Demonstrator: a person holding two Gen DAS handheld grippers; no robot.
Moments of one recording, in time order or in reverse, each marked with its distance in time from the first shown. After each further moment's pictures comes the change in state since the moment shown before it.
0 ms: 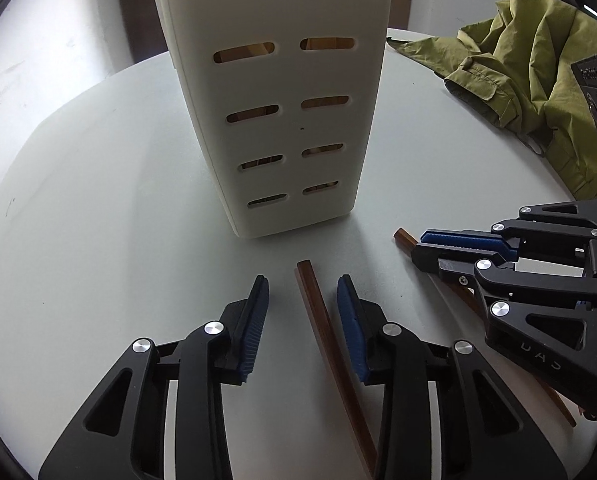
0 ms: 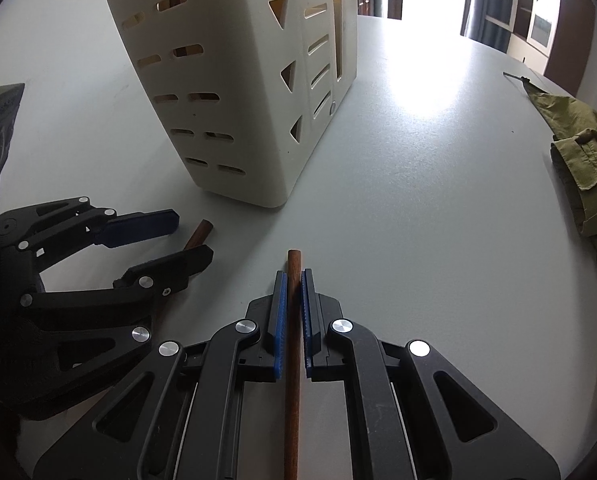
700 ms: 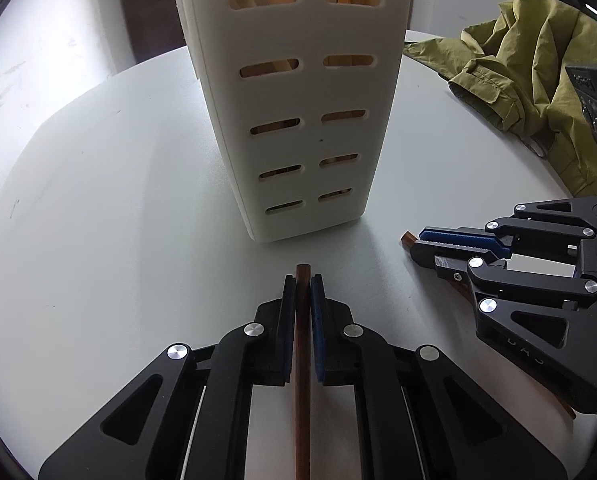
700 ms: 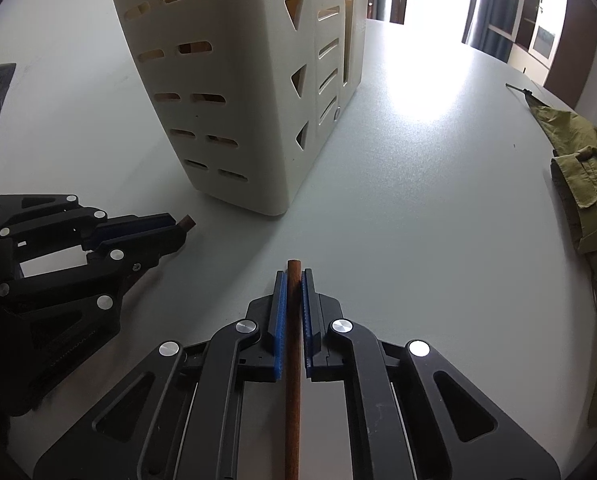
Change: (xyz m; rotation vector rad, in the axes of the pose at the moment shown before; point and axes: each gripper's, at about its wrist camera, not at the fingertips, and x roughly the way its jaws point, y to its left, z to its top) left arm -0.010 0.008 0.003 -0.004 -0.001 0.004; right arm -0.002 0.018 -0.001 -0.032 -0.001 -0.034
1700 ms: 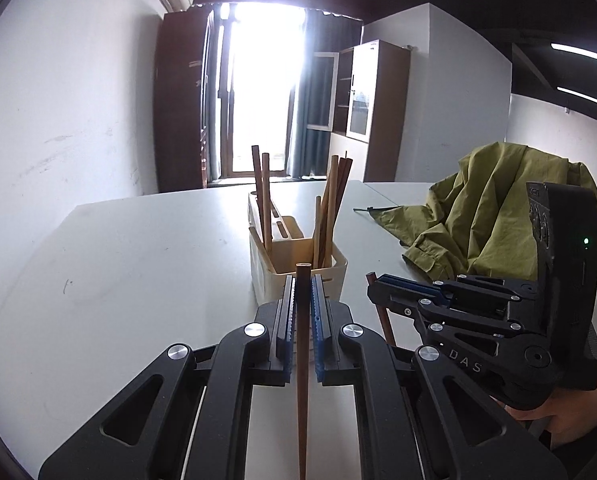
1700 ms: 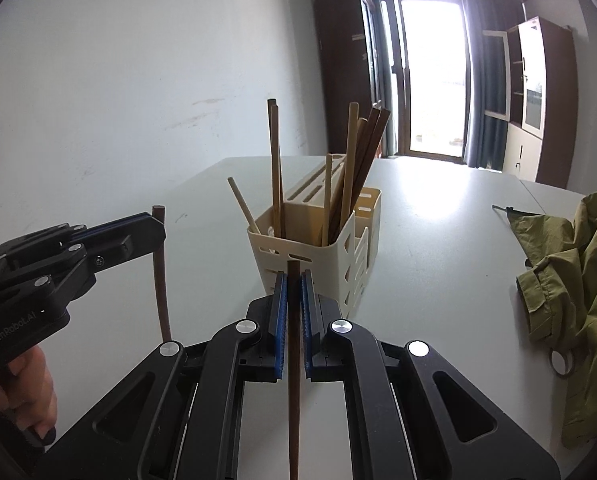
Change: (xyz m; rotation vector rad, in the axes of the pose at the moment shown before) left arm -0.187 0.012 0.018 -0.077 -0.497 -0.036; right arm -0.151 0.027 0.034 0.010 -0.468 0.099
